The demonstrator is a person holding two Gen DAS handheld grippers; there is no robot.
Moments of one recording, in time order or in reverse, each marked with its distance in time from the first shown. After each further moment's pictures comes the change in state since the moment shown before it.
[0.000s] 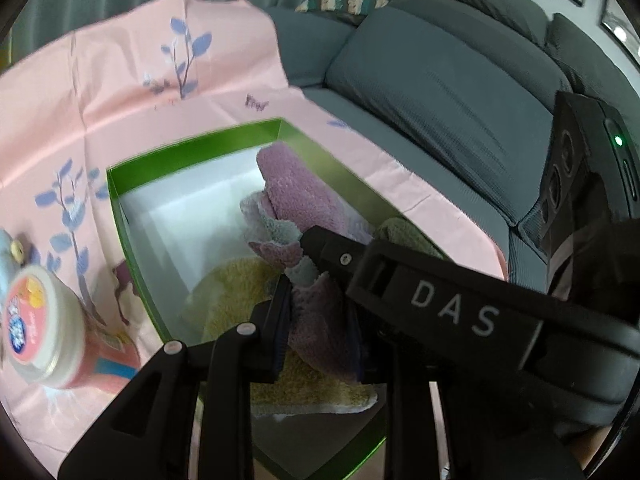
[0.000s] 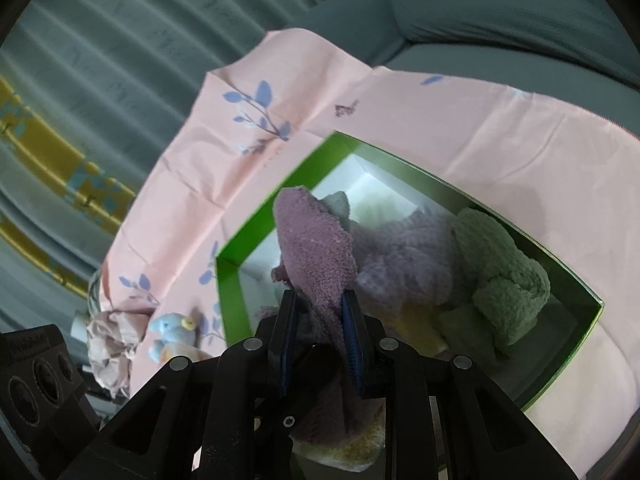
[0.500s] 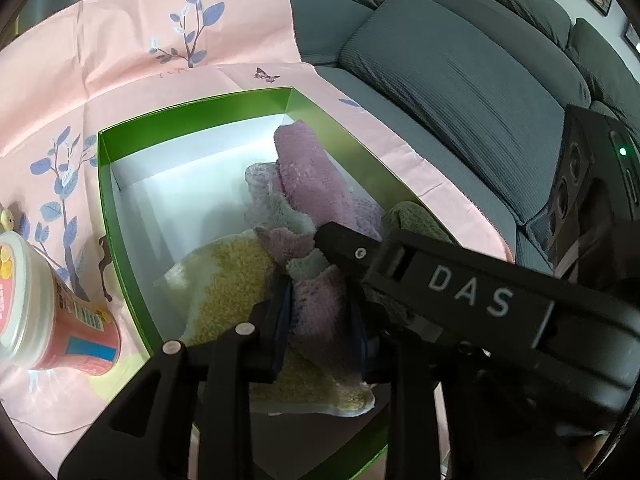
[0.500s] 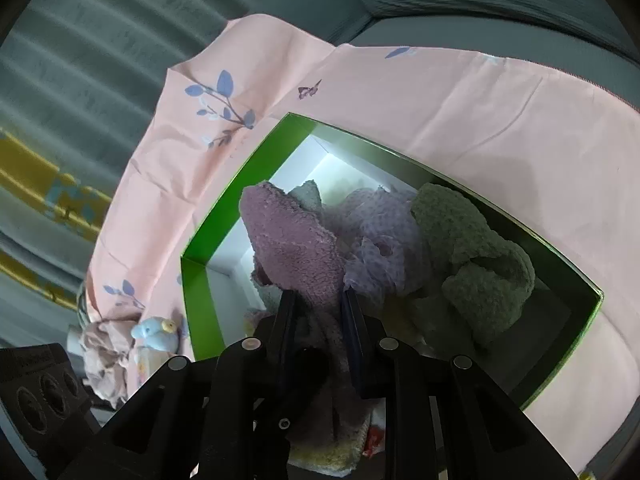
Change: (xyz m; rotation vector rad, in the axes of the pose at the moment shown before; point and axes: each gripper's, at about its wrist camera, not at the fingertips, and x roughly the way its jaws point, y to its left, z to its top) left arm 0.016 -0.002 -0.003 -0.056 0.057 0.017; right arm 0.011 -0.021 0.002 0.085 0.055 -0.045
